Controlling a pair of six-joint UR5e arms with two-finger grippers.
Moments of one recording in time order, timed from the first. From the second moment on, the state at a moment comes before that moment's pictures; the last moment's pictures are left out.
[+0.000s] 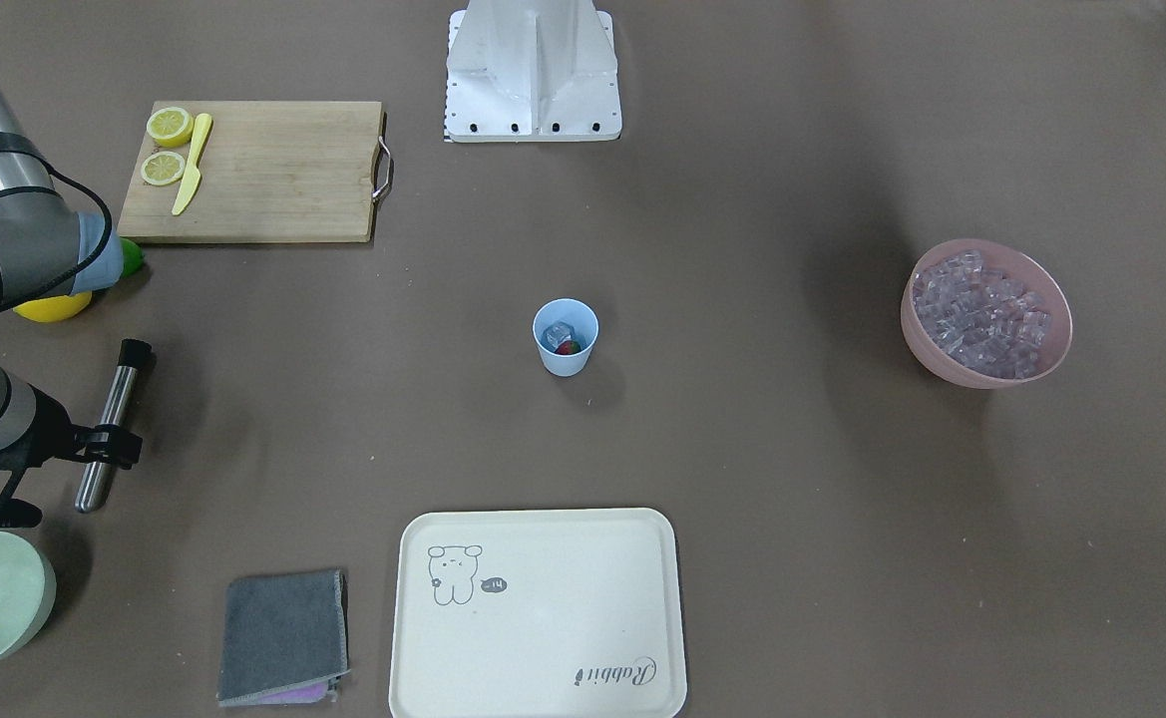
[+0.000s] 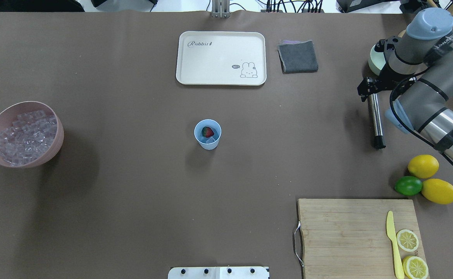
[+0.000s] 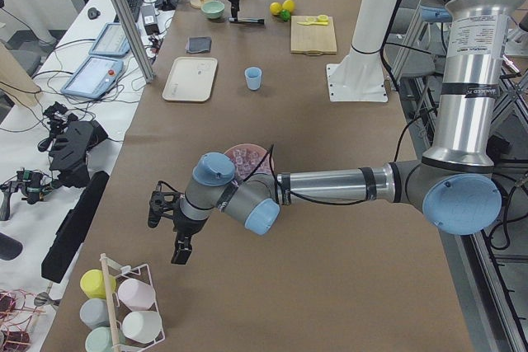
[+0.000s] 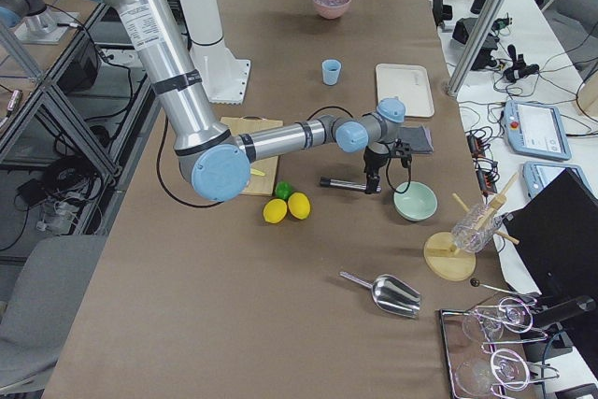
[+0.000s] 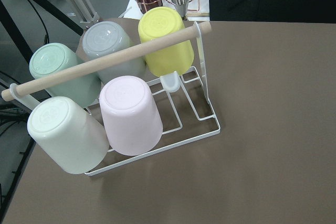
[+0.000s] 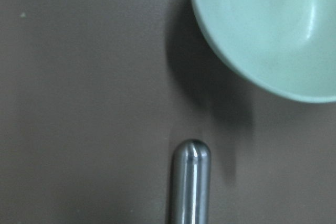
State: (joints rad) left arm -1.50 -1.63 -1.40 -2.23 -1.99 -0.53; right arm 1.03 -1.16 1.36 -1.42 2.16 0.67
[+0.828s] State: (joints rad) left arm -1.52 -1.62 -1.42 -2.20 -2.11 -0.47; right arm 1.42 -1.22 1.52 -1.76 2.29 0.11
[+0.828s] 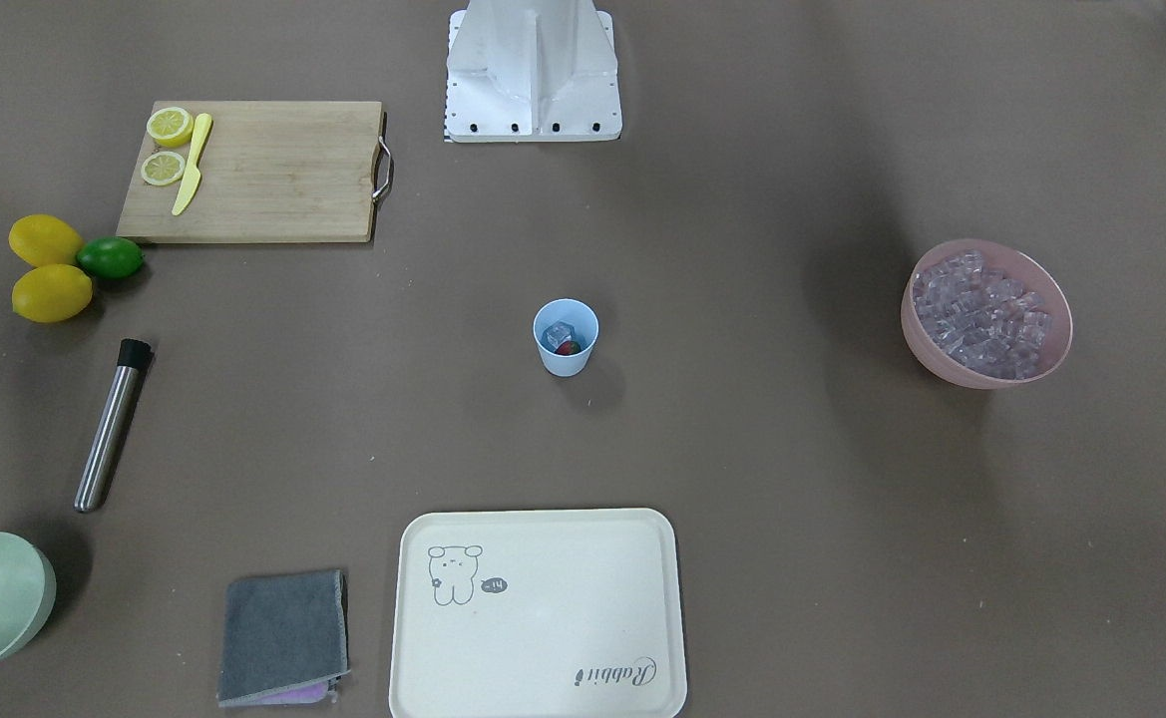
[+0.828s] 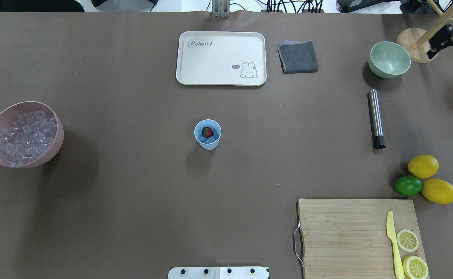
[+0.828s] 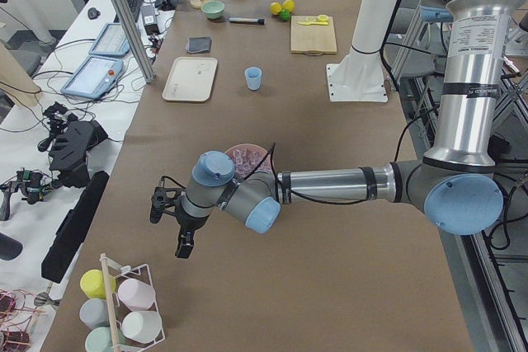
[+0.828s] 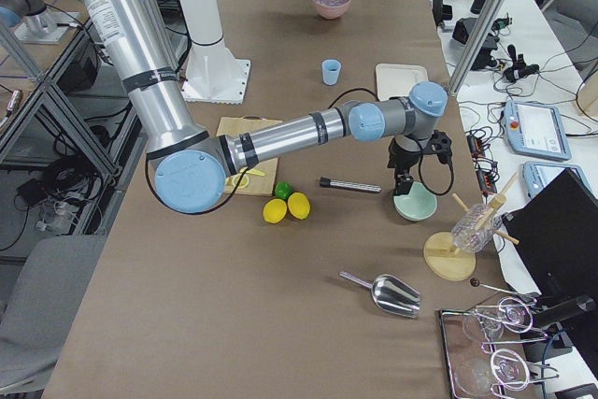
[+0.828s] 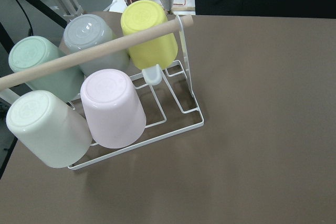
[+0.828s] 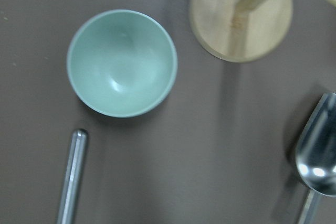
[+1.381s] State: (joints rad) left arm -1.58 -1.62 -1.67 -1.89 -2.26 -0.29; right arm 1.65 -1.47 1.67 -1.82 2.29 0.01
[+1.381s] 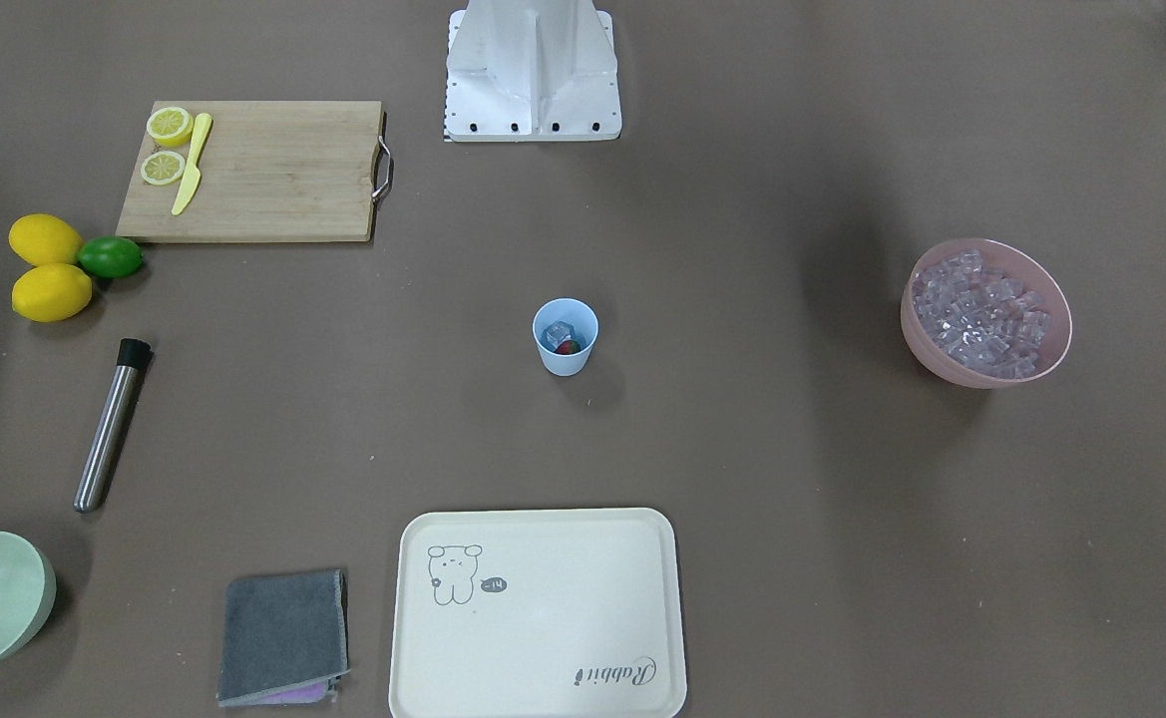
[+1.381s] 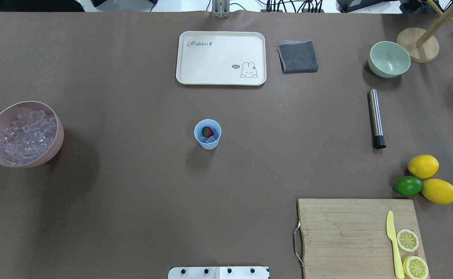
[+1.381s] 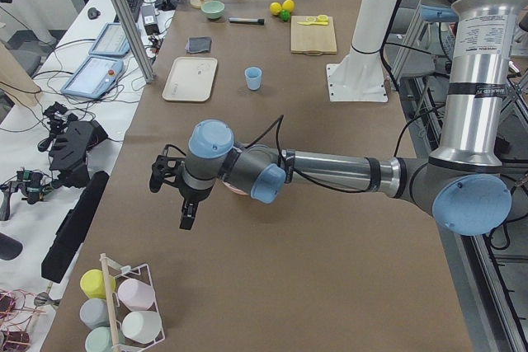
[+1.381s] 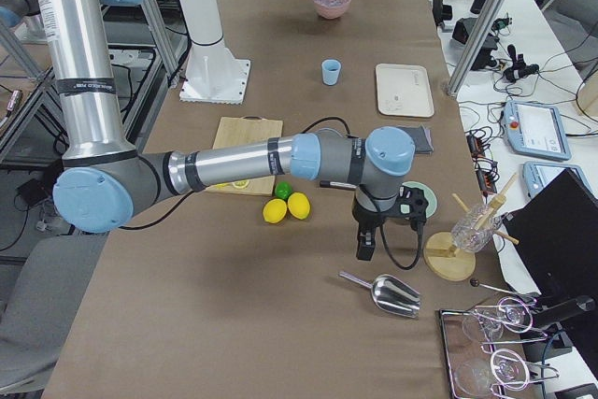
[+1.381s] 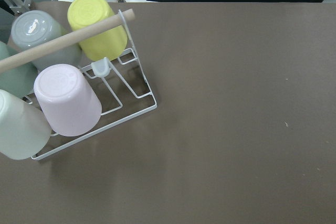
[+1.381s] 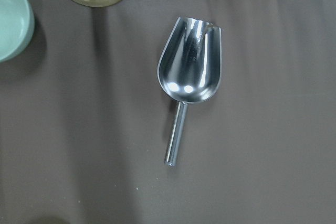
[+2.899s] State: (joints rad) left arm -1.57 -1.58 -1.63 -1.82 -2.27 -0.13; right arm 1.66 -1.58 1.54 -1.57 2.29 0.02
